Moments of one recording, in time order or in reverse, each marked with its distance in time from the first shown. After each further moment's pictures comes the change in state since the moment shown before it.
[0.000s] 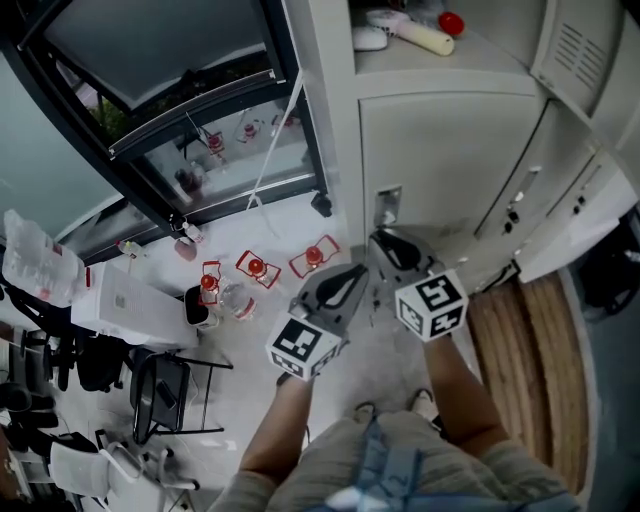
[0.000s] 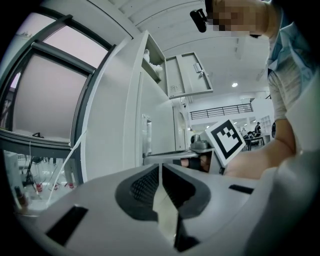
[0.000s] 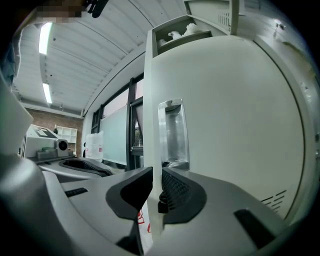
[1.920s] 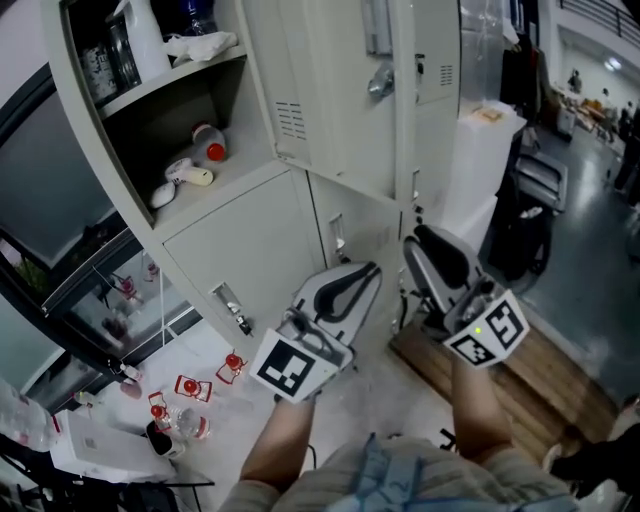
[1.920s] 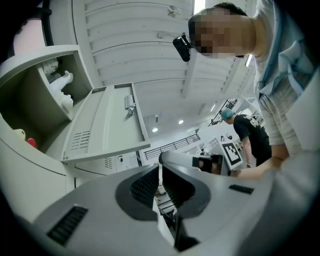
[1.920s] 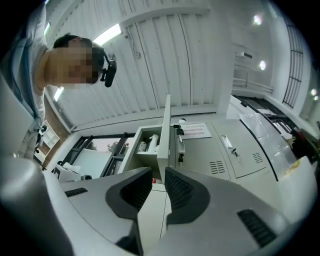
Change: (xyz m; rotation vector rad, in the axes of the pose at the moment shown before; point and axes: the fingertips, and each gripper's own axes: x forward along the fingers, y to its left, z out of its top) left arm 0.106 -0.265 0.246 0.232 -0.516 -0.539; right arm -0.370 -0.113 0.228 -0.215 -0.643 -0.269
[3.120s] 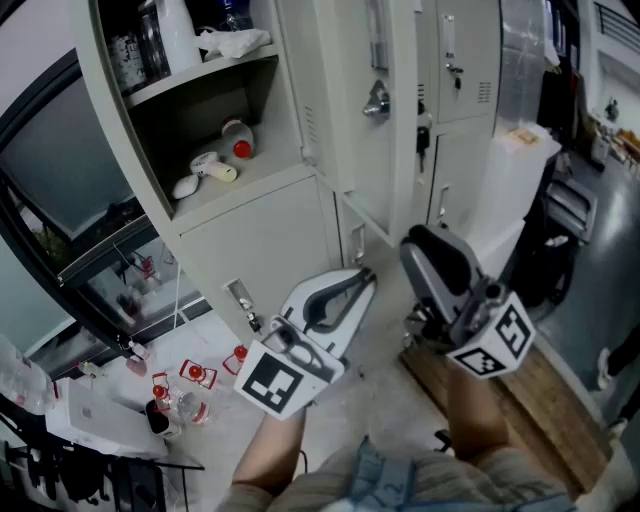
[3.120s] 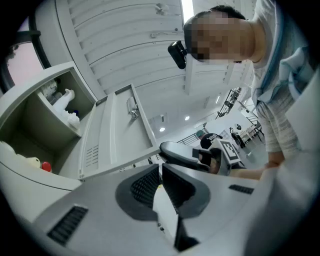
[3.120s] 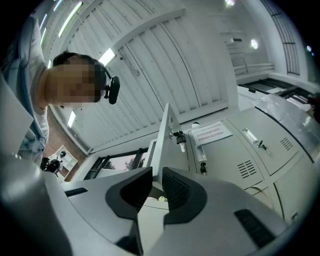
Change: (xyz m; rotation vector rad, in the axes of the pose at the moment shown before) left arm -0.008 0.021 0.026 0.087 0.019 0.126; right arm 0.041 0.021 0.037 0.137 -0.137 0.227
